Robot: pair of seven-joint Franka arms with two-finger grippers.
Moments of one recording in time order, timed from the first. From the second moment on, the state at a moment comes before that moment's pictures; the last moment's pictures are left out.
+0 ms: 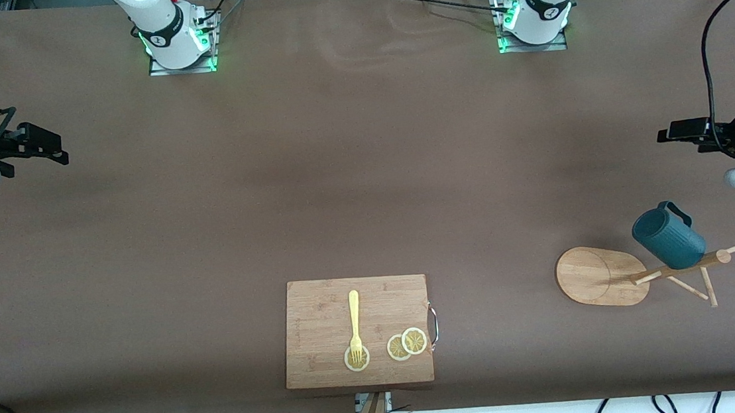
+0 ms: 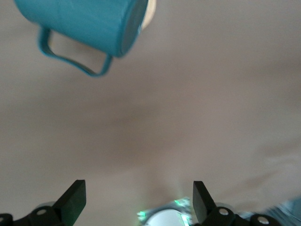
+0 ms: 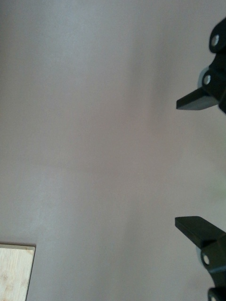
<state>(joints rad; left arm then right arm) 0.06 0.37 0.11 -1.34 -0.13 1.35 0.38 -0.01 0.02 -0.01 -1.66 0.03 1.62 -0.18</state>
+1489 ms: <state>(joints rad) 0.02 0.18 -0.03 -1.33 -0.01 1.38 -0.04 -0.01 0.02 -0.01 -1.66 0.03 1.62 -0.18</state>
